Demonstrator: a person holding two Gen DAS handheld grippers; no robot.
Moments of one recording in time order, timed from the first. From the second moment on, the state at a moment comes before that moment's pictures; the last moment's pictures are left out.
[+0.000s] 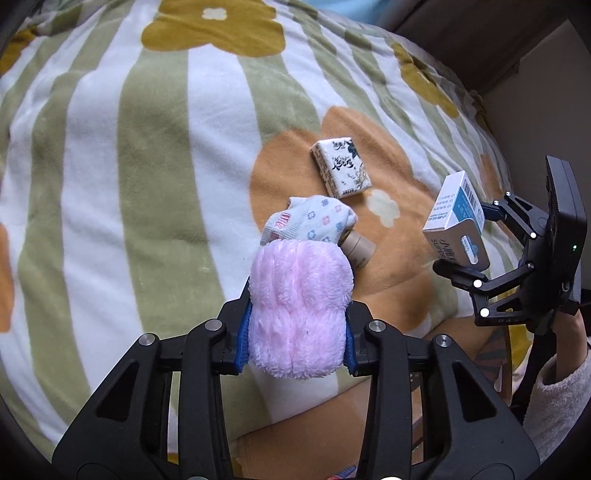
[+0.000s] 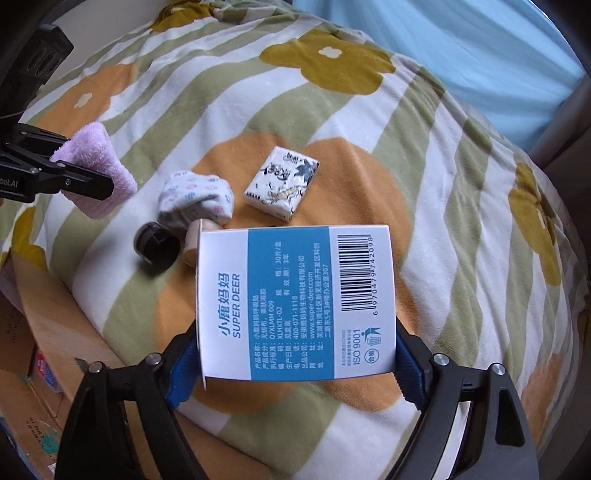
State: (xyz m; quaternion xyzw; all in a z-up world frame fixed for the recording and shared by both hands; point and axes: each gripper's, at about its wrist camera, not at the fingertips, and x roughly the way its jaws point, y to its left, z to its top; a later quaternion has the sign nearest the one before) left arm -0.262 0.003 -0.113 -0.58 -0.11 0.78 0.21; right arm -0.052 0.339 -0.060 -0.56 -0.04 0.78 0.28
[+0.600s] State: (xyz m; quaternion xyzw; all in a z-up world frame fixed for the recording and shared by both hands) left arm -0.115 0.006 -0.007 -0.48 -0.03 0.85 0.23; right arm 0.008 0.188 0.008 -0.48 0.01 0.82 0.30
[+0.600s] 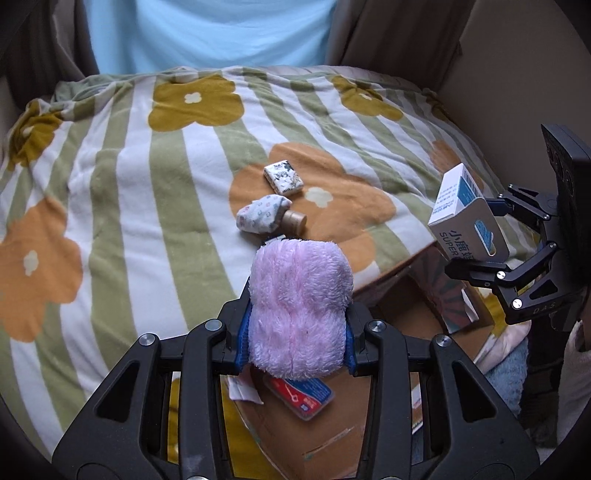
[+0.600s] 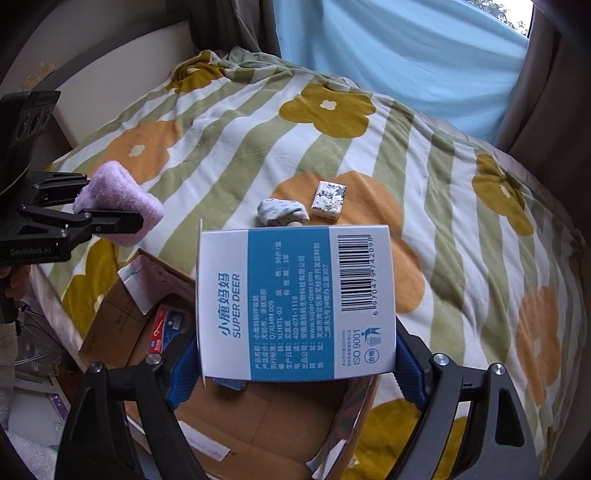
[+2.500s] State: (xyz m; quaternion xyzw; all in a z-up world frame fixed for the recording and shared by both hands) left arm -0.014 0.068 -0.083 -0.51 0.08 0.82 0.25; right arm 0.067 0.168 -0.073 -0.50 0.04 0.81 0.31
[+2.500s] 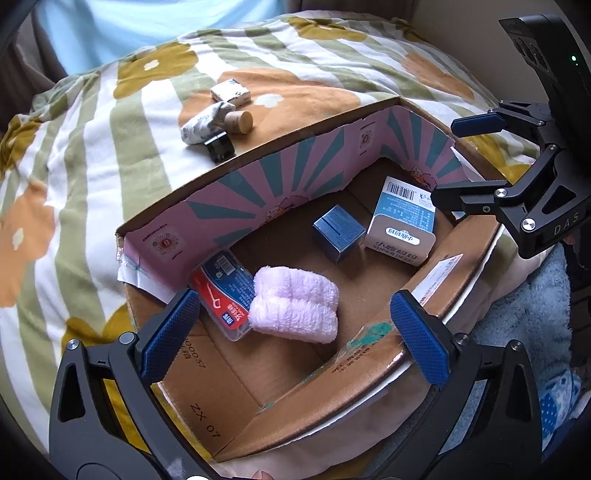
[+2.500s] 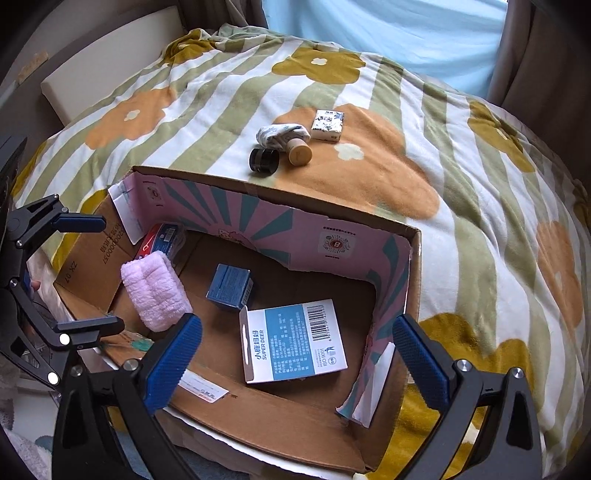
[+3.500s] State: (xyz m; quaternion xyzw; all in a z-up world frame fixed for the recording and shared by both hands) left arm -0.066 0.037 -0.030 -0.47 0.09 0.84 0.25; right arm 0.015 0.176 -0.031 -0.50 -0.04 0.83 0.25
